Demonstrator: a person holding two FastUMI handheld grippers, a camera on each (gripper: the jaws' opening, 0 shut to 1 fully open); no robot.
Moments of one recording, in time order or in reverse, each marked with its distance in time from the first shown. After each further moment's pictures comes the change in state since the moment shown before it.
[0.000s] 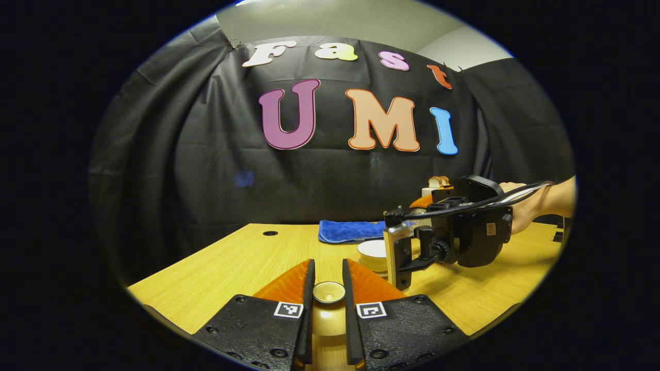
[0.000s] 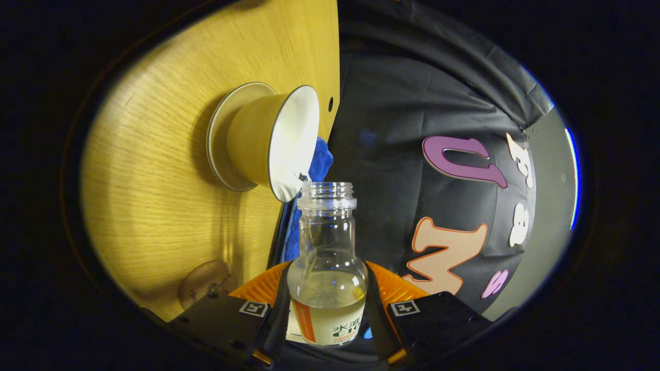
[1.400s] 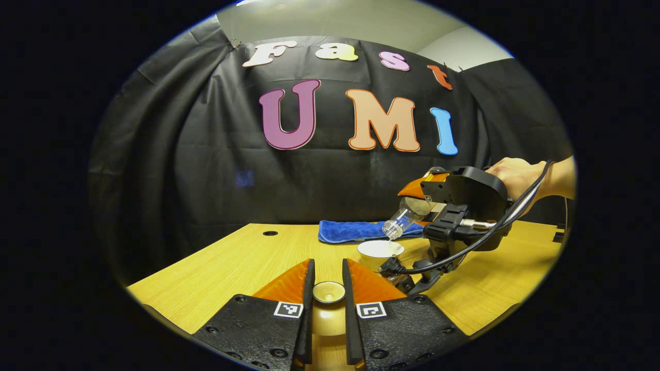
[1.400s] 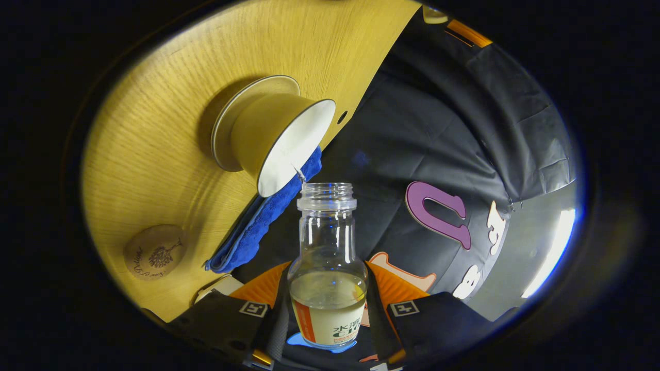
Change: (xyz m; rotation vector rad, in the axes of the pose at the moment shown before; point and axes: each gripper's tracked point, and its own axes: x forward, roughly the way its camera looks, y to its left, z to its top) left arm -0.002 0.000 0.000 -0.003 0.001 0.000; right arm -0.006 -0.035 0.023 -0.352 -0.079 -0.120
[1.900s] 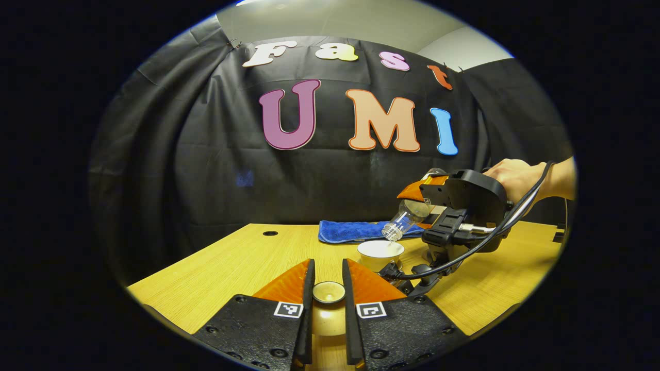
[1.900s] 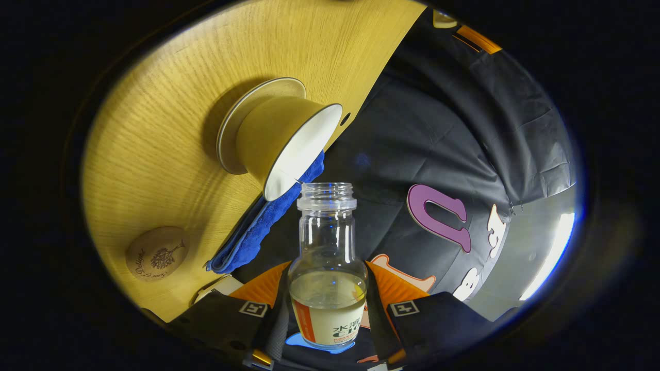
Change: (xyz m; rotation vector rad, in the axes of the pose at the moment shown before) left arm 0.001 0.000 0.000 0.000 0.000 0.001; right arm -0.002 0.001 0.004 -0.010 -0.008 0.004
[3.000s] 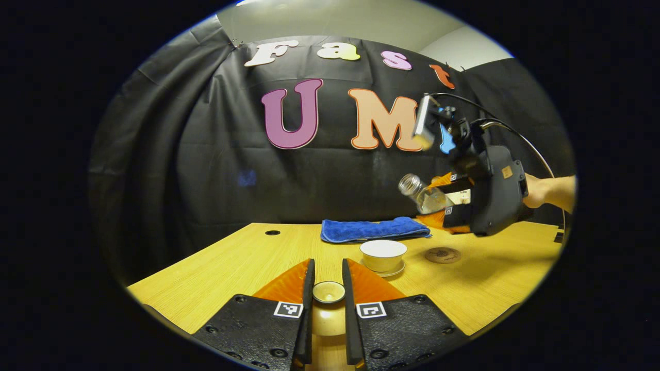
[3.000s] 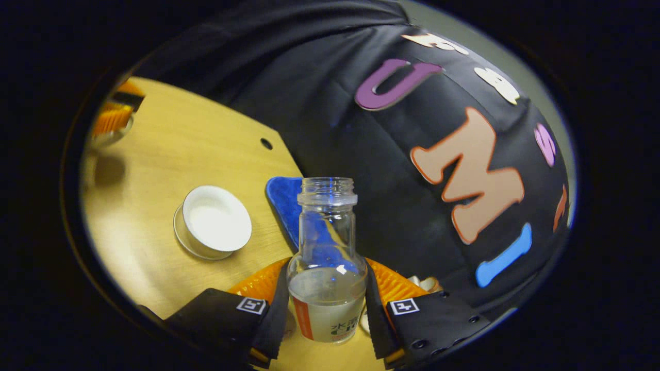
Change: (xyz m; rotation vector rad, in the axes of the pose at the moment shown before) left arm 0.003 0.002 -0.001 -0.002 0.003 0.019; right arm -0.025 0.019 -0.058 1.395 0.114 0.252
